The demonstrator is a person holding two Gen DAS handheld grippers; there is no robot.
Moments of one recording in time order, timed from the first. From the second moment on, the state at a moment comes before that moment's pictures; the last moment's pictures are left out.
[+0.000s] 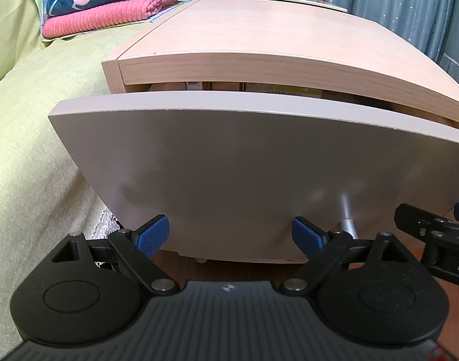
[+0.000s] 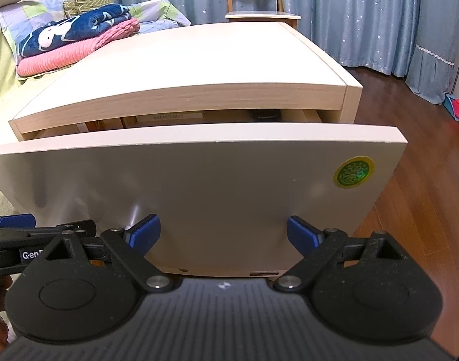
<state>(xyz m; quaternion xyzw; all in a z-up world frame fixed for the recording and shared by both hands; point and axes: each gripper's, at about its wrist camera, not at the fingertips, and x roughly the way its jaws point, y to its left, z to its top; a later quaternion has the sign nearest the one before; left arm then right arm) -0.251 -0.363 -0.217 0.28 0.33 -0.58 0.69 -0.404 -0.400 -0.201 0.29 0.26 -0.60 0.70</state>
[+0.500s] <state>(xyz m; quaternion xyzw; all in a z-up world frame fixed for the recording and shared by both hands) -0.248 -0.367 -0.221 0.28 0.32 -0.58 0.69 -0.402 -0.405 -0.201 0.29 0.26 -0.60 0.70</state>
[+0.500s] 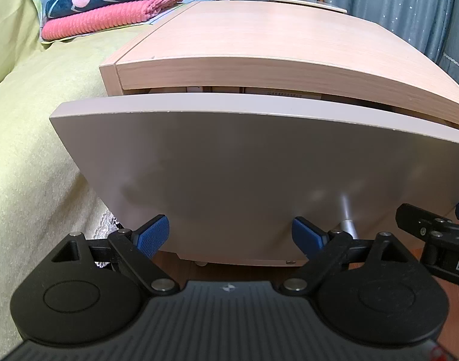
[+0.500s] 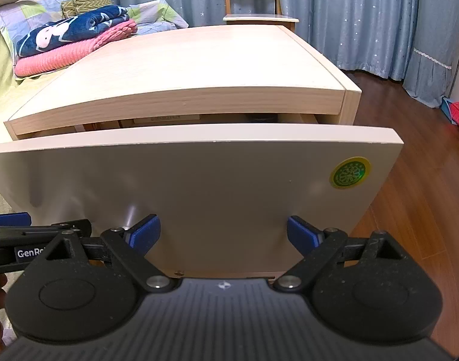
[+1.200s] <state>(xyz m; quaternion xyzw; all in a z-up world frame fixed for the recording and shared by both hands) -0.247 -0.371 -0.226 0.28 0.32 -0.58 0.69 -0.399 -0.412 -0.203 0.28 0.26 -0.61 0.70</state>
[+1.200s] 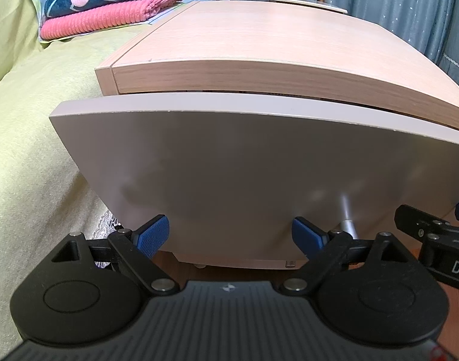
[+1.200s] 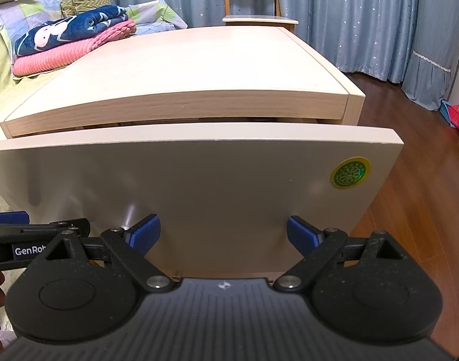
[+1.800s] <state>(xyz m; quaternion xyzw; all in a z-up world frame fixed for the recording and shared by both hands) -0.239 -0.371 -0.229 0.28 0.33 -0.59 0.68 -0.399 -0.415 -0.205 0.28 0.26 -0.61 0.70</state>
